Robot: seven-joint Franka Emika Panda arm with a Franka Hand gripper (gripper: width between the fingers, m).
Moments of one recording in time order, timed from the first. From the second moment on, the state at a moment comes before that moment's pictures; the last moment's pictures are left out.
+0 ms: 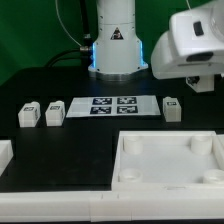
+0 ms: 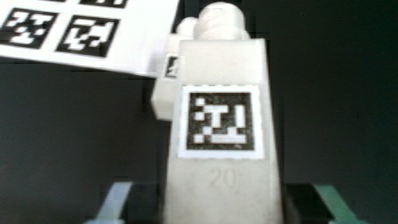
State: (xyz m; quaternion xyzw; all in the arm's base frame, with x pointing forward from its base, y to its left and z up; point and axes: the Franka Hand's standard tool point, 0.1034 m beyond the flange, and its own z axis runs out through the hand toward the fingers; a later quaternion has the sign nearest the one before) arm 0.491 0.132 0.114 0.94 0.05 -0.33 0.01
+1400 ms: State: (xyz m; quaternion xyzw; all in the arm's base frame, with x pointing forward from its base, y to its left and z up) arm 0.506 0.099 0.159 0.96 0.12 0.25 -0.02
